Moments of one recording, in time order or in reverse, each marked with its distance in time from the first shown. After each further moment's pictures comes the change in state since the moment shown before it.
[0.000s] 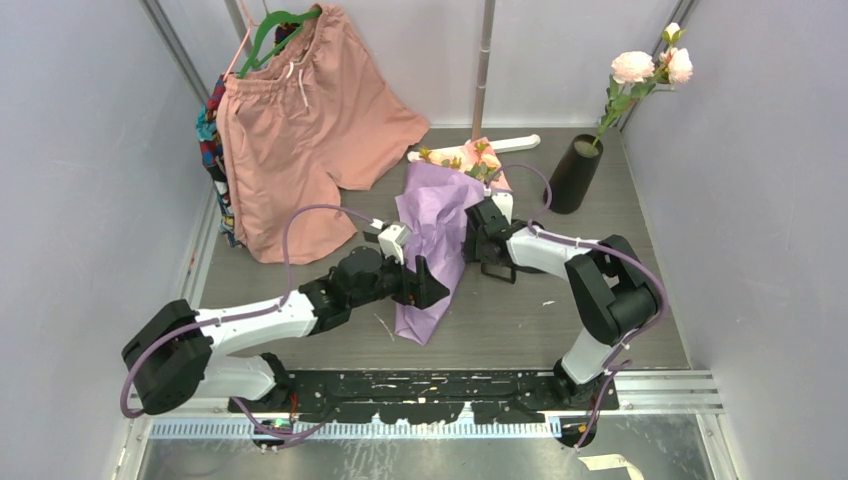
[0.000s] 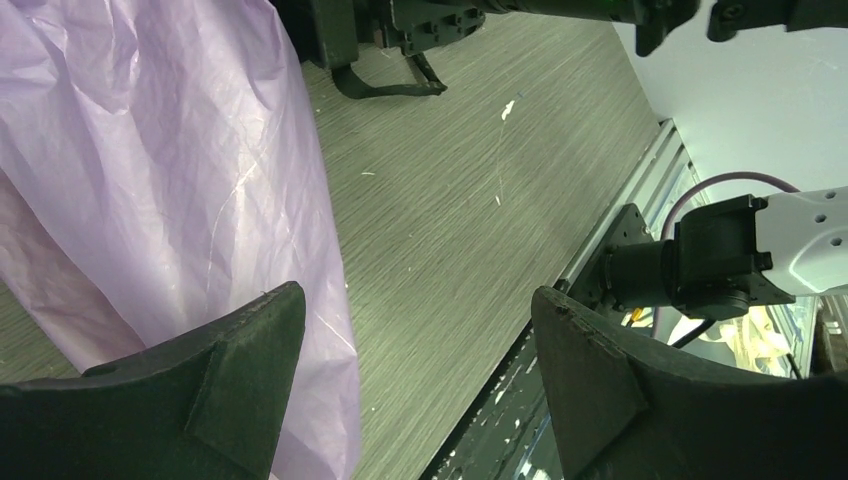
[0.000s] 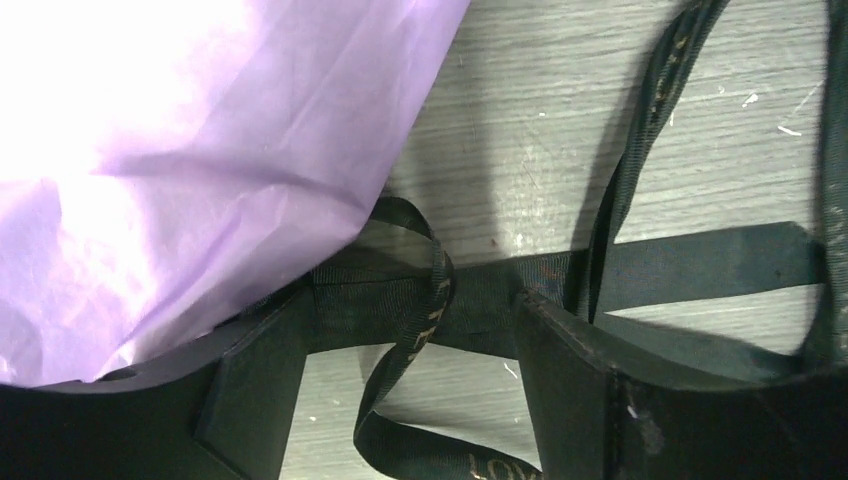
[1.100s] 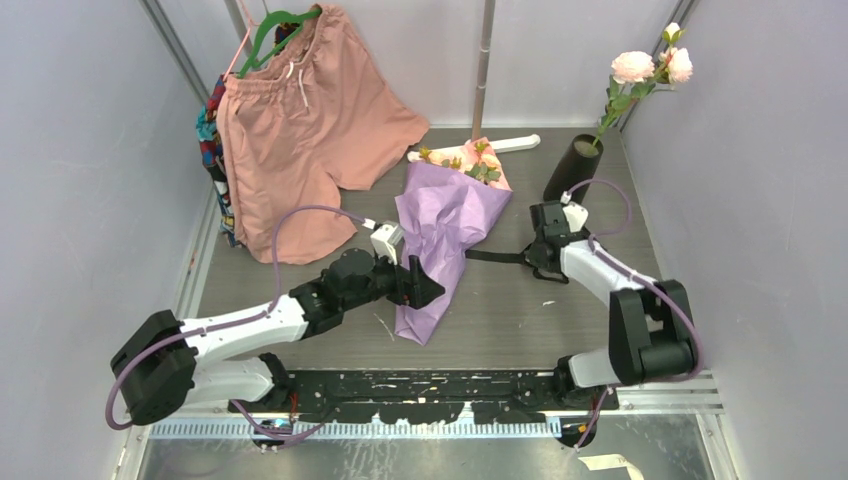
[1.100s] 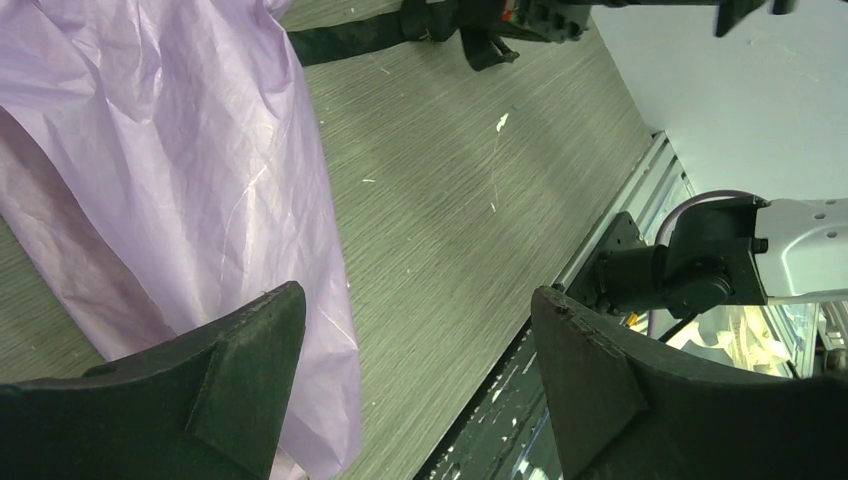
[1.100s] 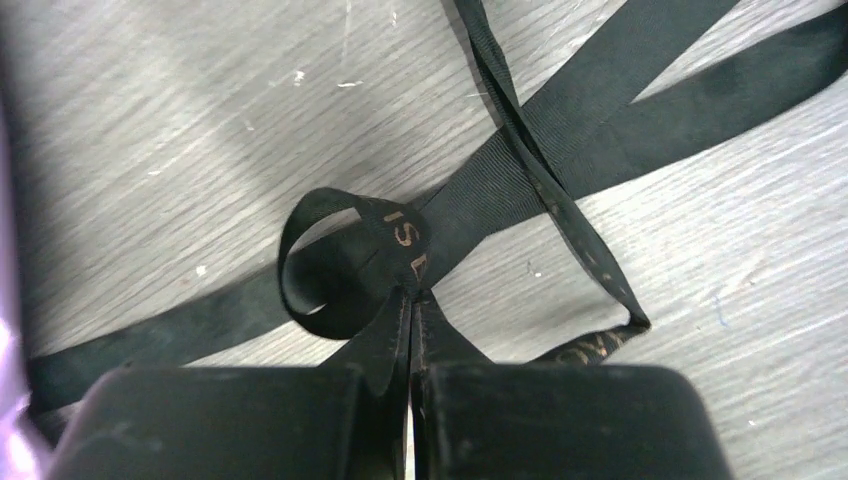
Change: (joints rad) left arm 0.001 -0.084 -0.019 -0.029 -0.026 0.008; right arm -0.335 -0.222 -0.173 -0.070 -0.050 0.155
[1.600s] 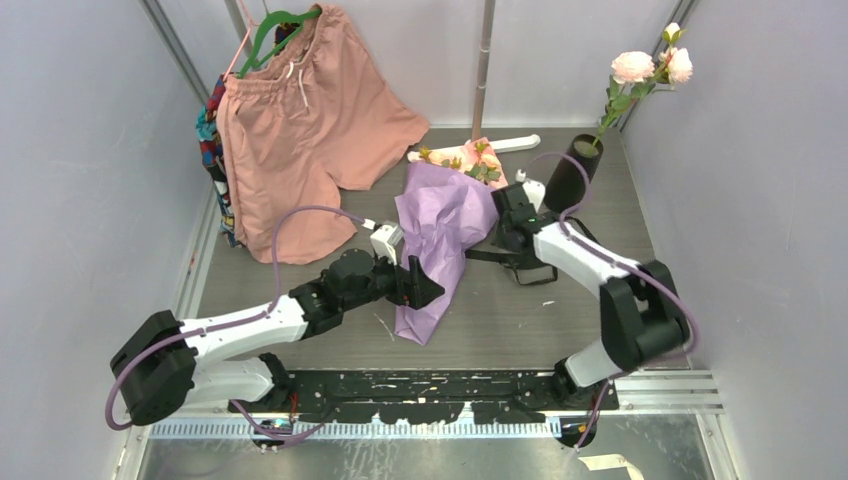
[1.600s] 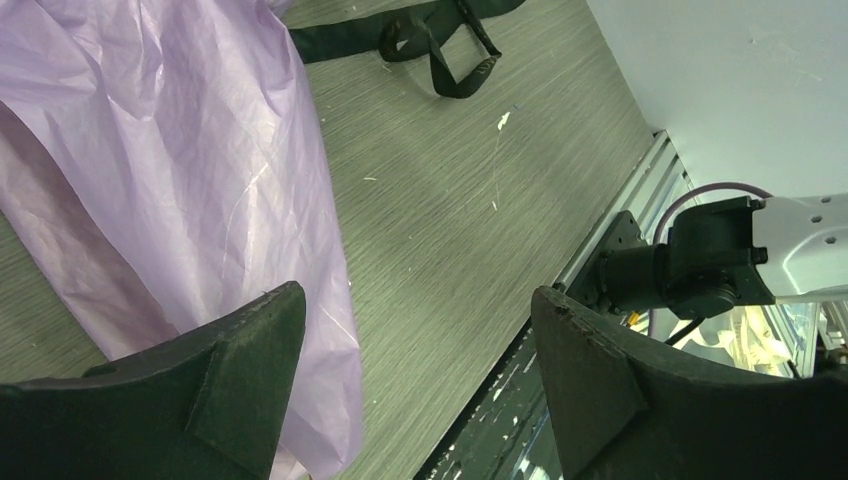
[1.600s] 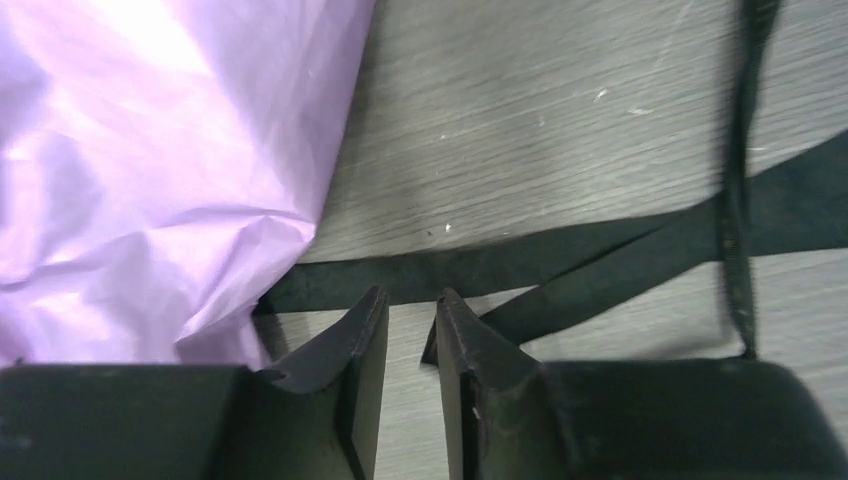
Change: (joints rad) left arm 0.001 -0.003 -0.004 0.000 0.000 0.000; right arm 0.202 -0.017 0.196 -0.065 -0.007 -0.021
